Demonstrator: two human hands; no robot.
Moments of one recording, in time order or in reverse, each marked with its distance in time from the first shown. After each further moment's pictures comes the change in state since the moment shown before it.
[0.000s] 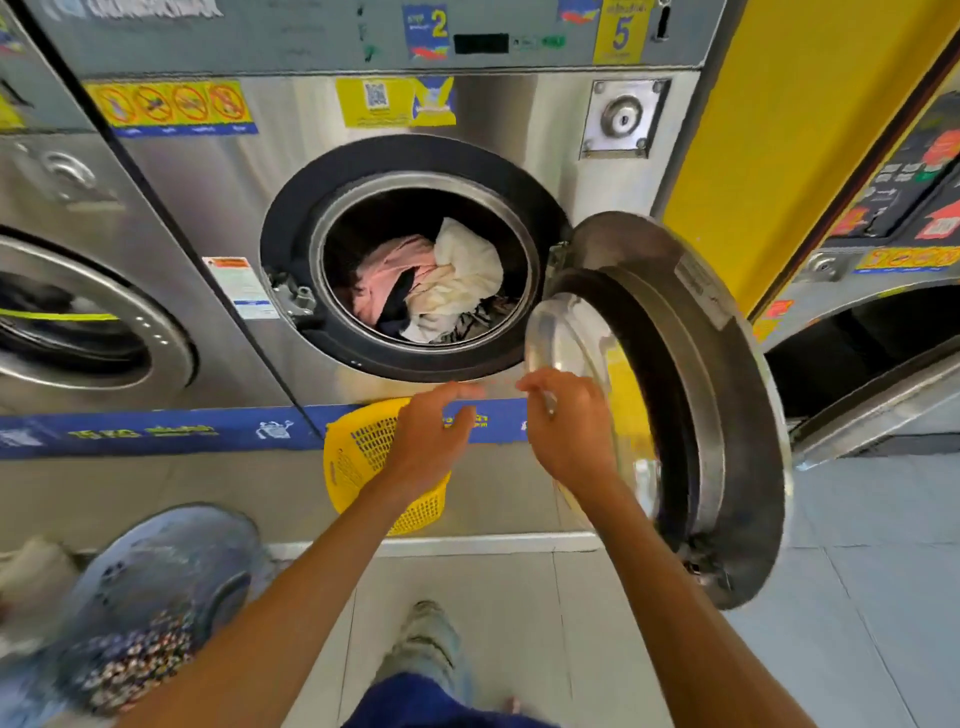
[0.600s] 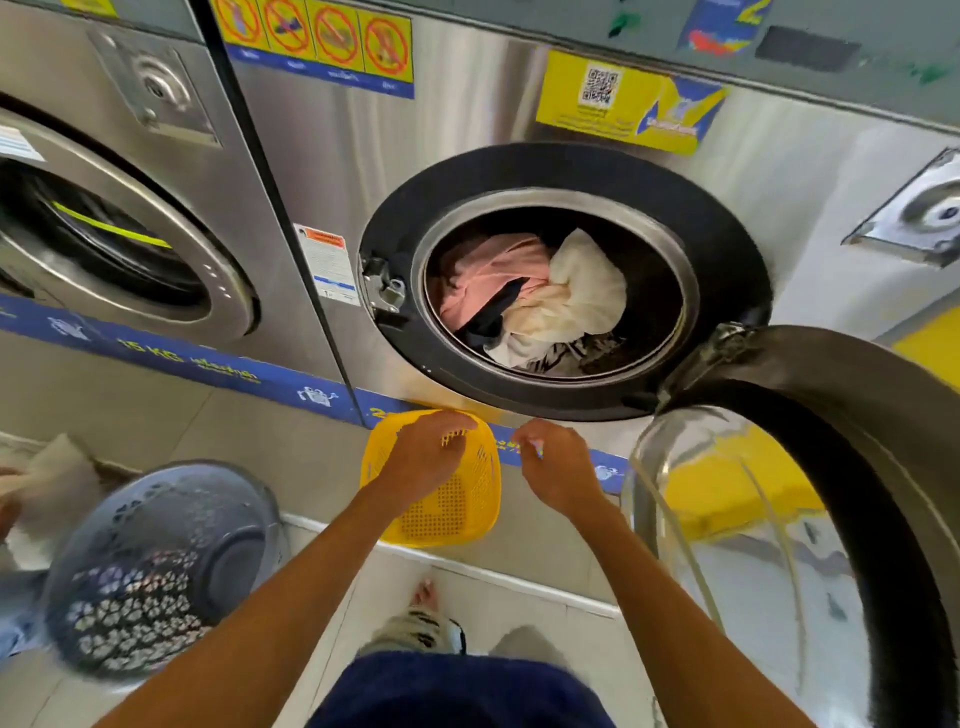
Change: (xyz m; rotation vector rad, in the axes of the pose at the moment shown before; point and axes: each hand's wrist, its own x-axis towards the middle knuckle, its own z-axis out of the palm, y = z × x) left_hand 0.114 -0.157 -0.068 0.126 -0.072 -0.285; right_hand 0.127 0.001 0.195 -0.200 -0.607 -0.025
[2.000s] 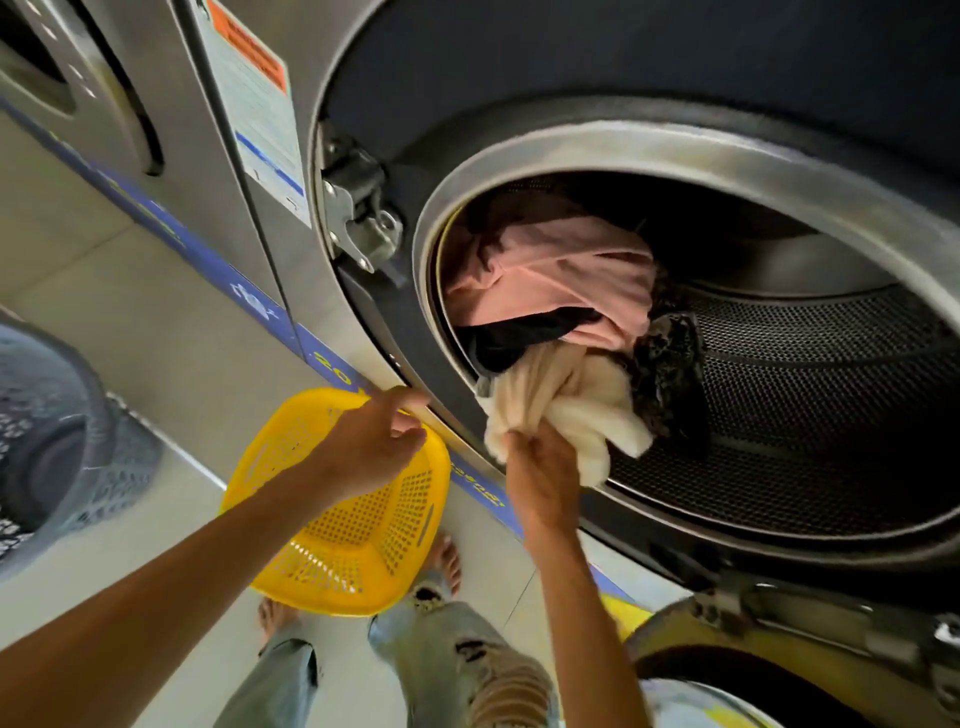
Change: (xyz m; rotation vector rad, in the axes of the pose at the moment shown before) left_hand 0.173 -0.094 0.059 -0.447 0.041 -0.503; right_hand 0.224 0.069 0.080 0.250 -0.038 0.245
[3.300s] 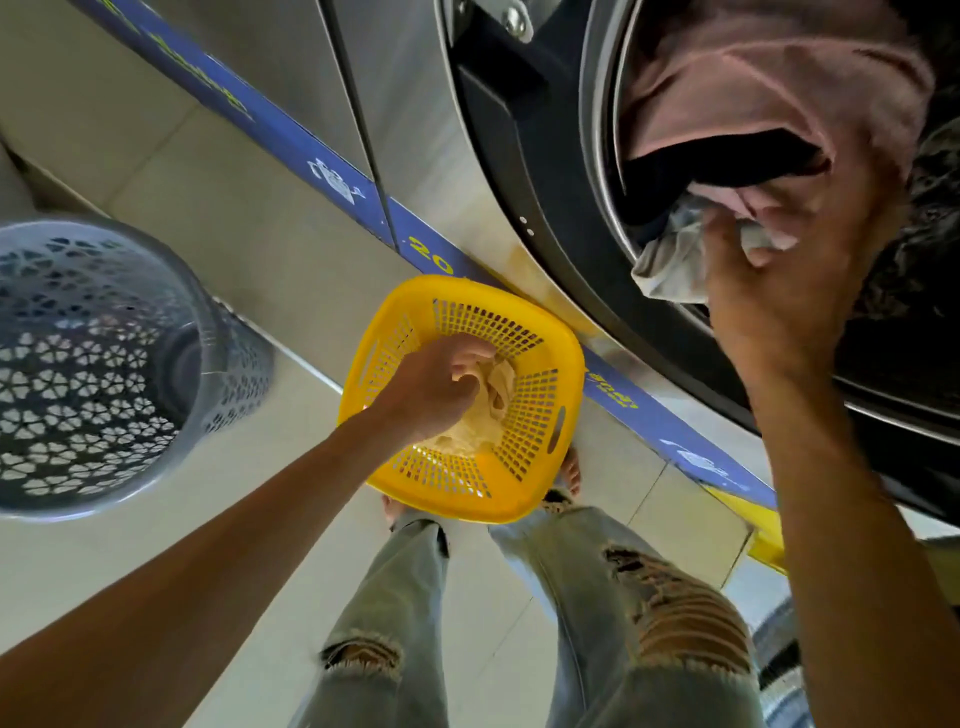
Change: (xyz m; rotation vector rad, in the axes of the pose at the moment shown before) left_hand 0.023 -0.129 -0.003 0.040 -0.087 -0.063; right_hand 0.072 0.008 0.029 -0.048 0.373 -0.445
